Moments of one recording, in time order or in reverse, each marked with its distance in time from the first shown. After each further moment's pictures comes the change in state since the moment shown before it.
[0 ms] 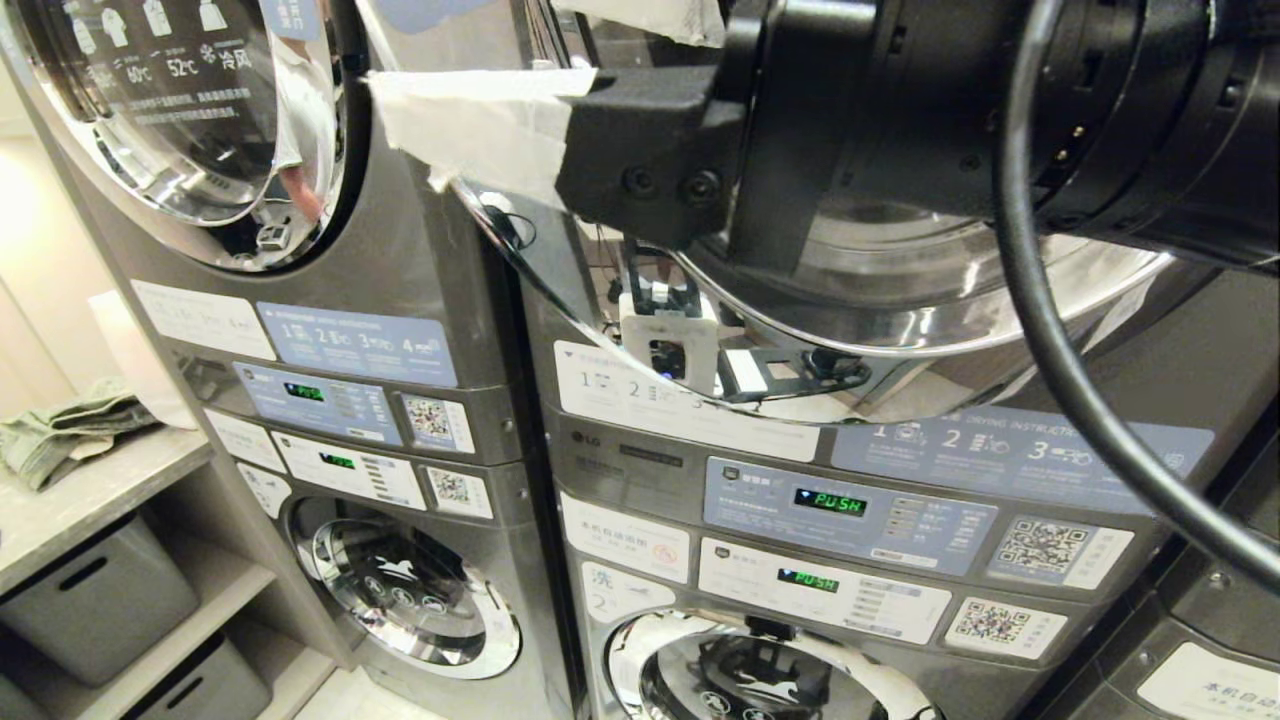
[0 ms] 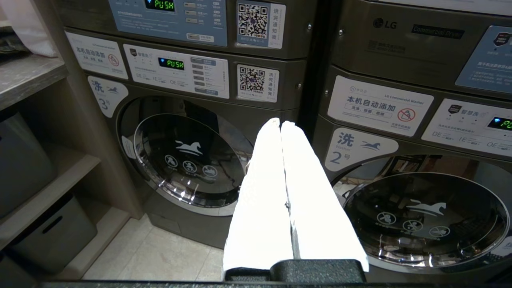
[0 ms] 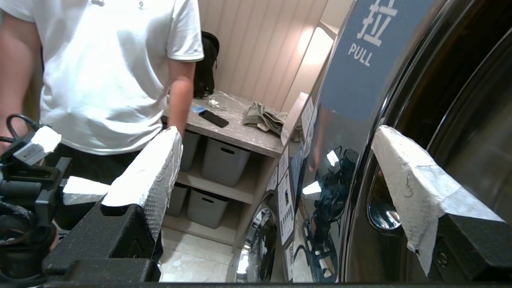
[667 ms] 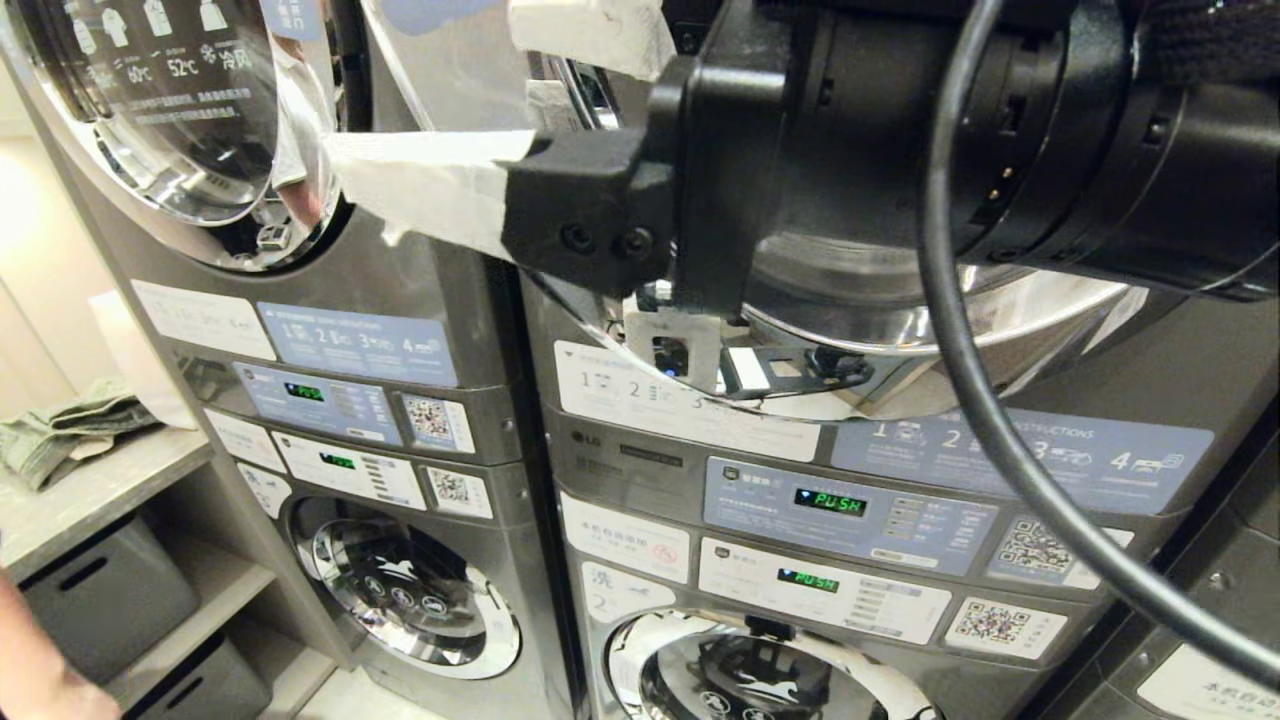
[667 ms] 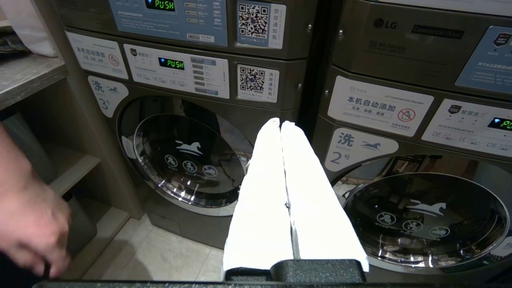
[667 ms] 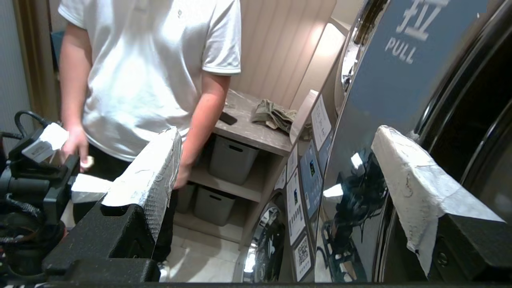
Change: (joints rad) left arm 0.000 0.000 0.000 0.000 0.000 0.000; right arm 0.020 0.029 -0.012 0.003 -0.004 -0.001
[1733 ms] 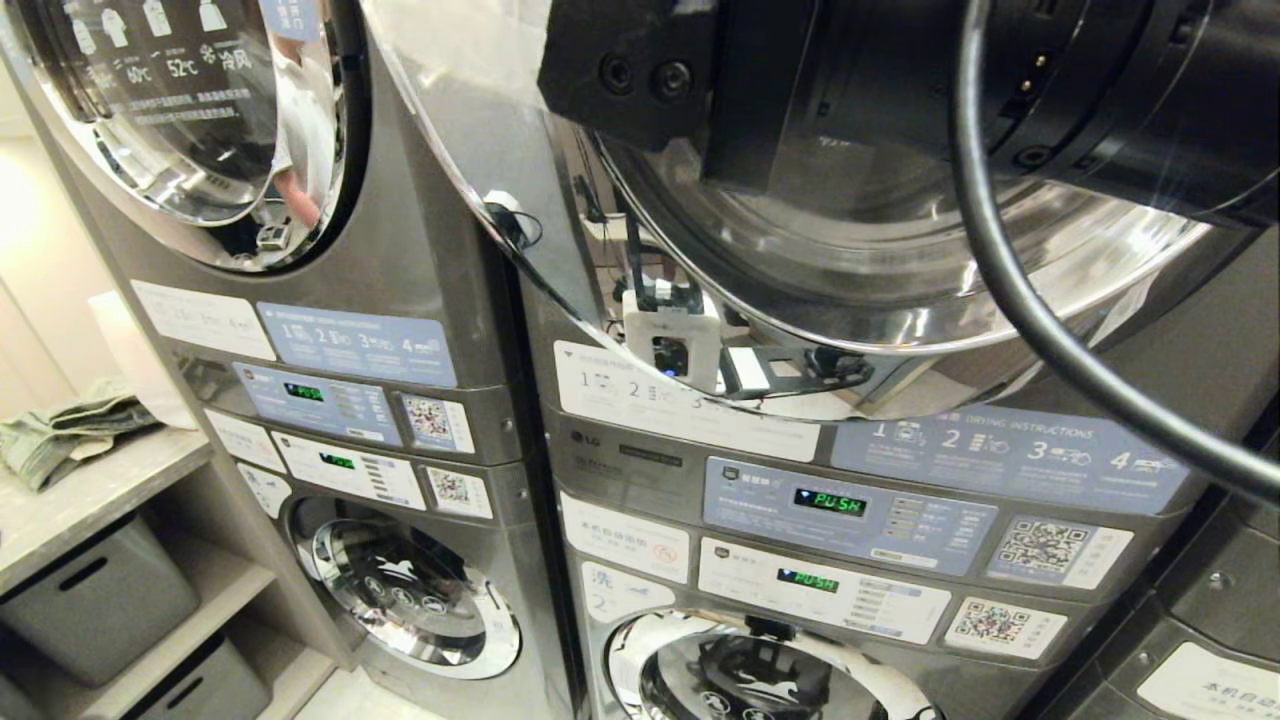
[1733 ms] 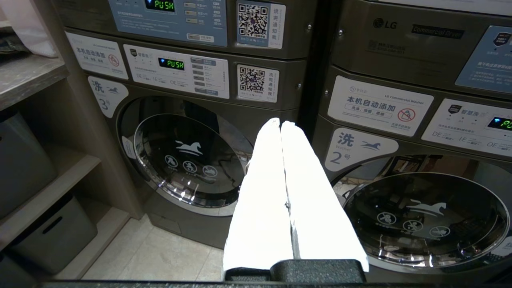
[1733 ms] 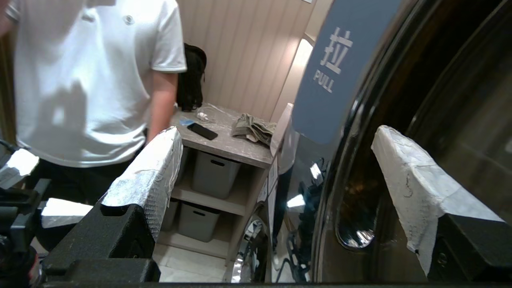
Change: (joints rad) left arm 0.000 0.000 0.000 0.000 0.000 0.000; right arm -0.046 0.011 -0.070 -0.013 -0.001 0.032
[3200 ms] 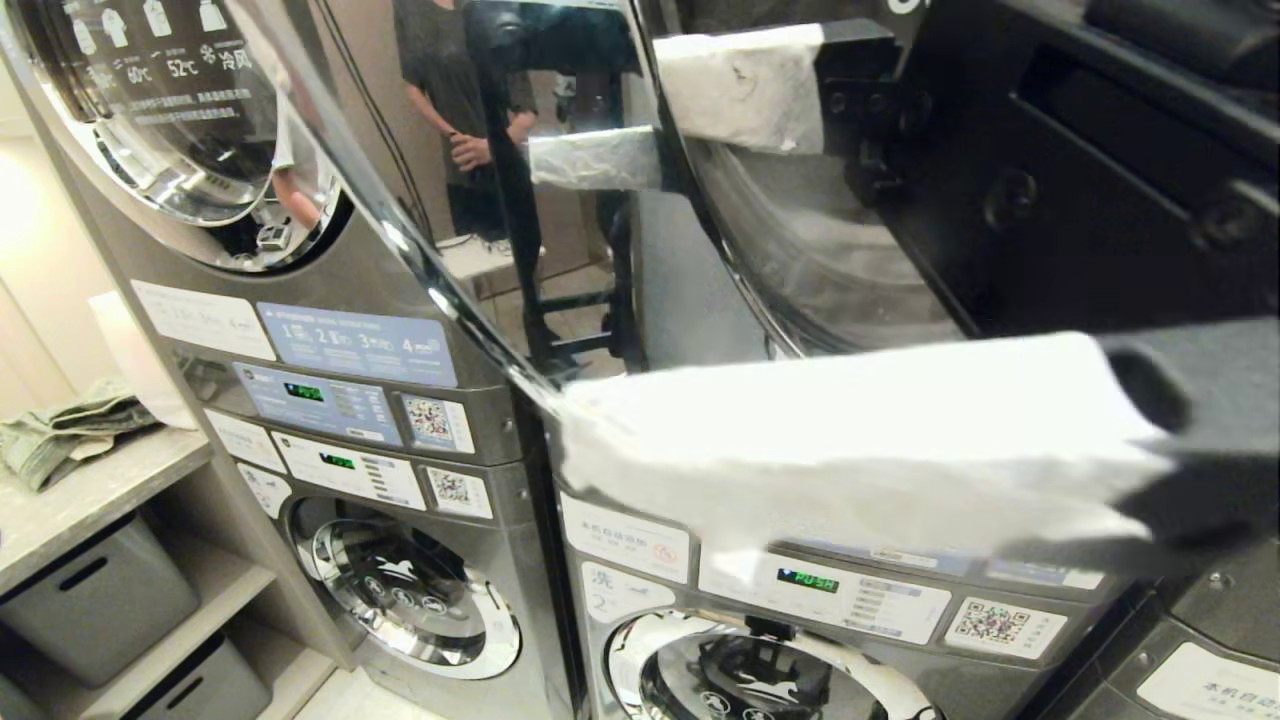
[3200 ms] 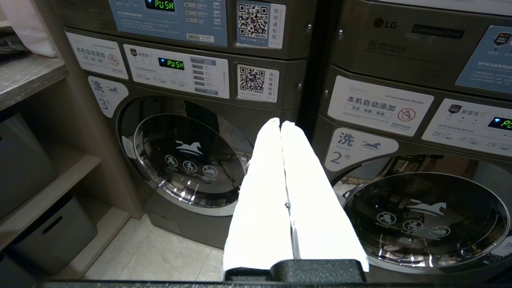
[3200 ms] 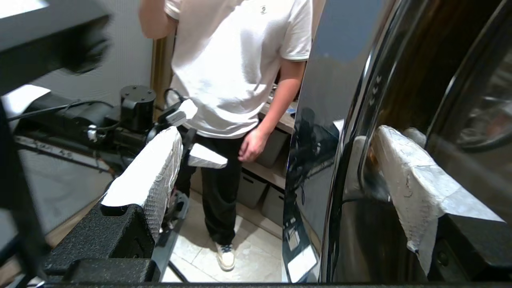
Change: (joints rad) left arm 0.000 0.000 0.000 0.000 0.000 0.000; right arm -0.005 -0.204 0.305 0.020 0.361 -0.001
